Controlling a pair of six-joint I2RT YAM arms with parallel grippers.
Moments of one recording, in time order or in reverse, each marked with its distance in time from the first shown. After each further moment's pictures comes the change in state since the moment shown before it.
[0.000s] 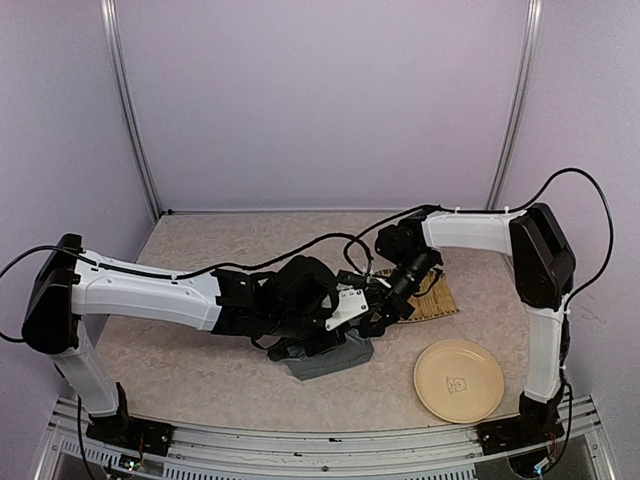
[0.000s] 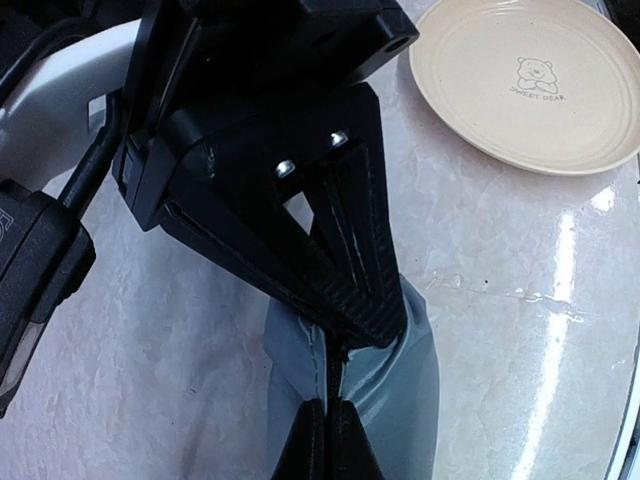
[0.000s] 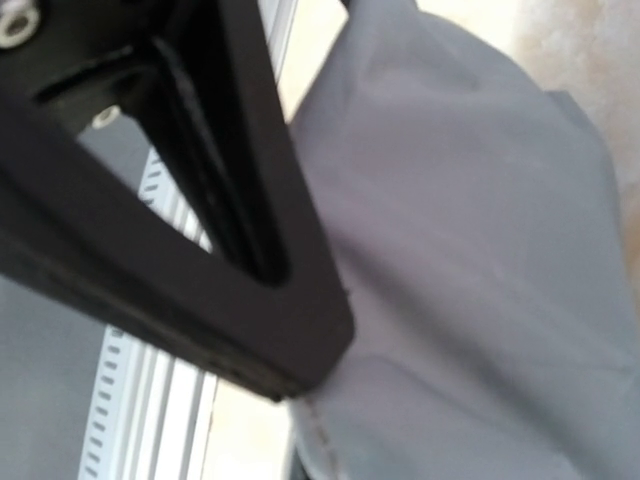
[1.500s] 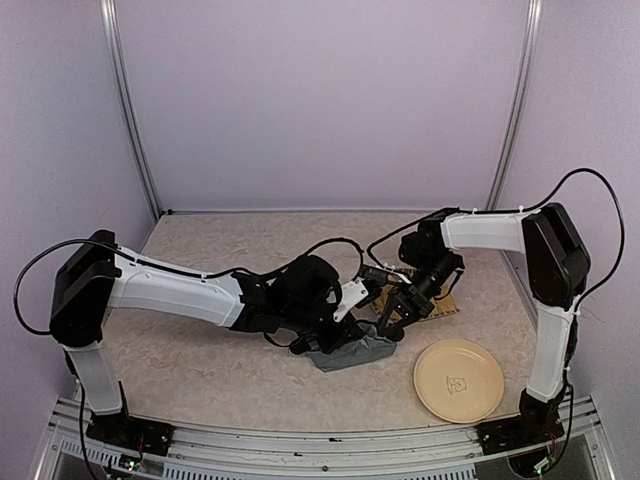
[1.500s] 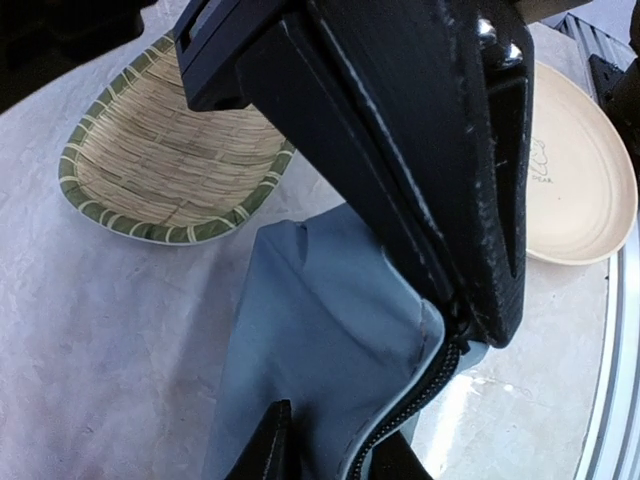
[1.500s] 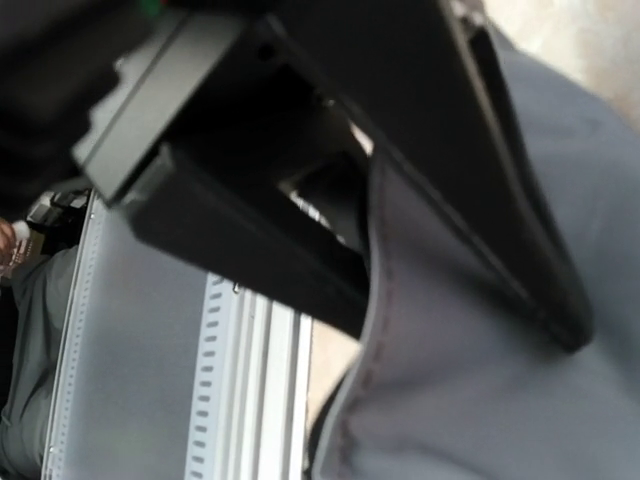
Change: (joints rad) left arm 0.087 0.134 -0.014 0.214 0.254 -0.262; right arm -0.077 -0.072 -0.130 -0.078 -0.130 0.023
